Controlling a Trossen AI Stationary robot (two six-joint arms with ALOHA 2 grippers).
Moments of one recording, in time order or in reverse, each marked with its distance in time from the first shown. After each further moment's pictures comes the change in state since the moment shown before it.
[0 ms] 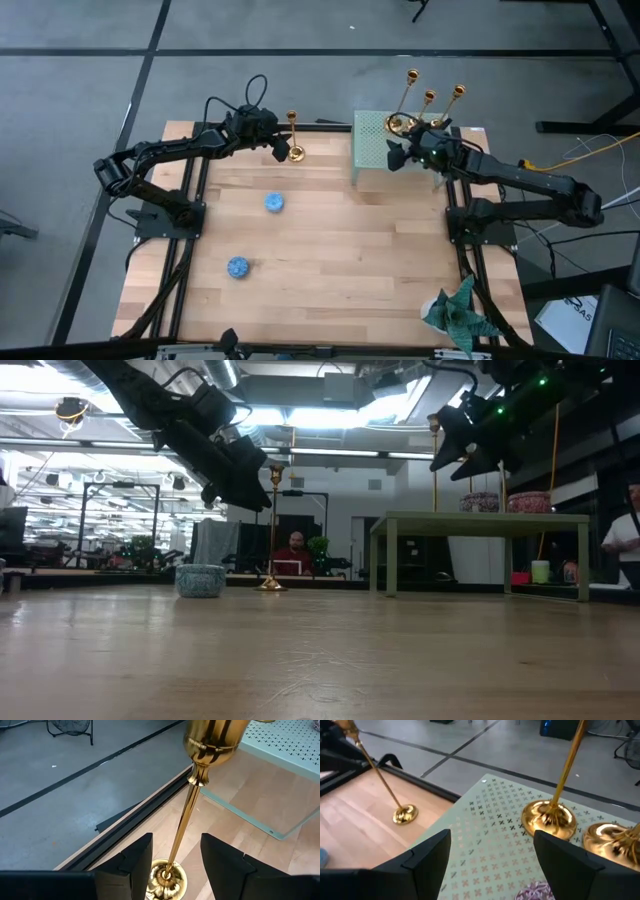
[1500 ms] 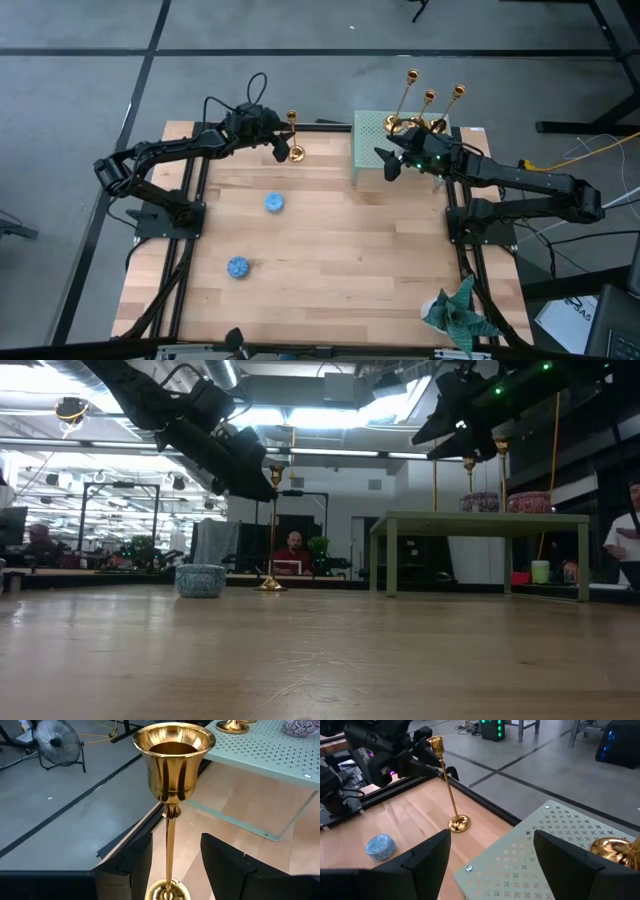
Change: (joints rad) left arm 0.000 0.000 0.000 0.083 0.053 0.139; right arm 0.087 0.000 0.000 0.157 -0.149 -0.106
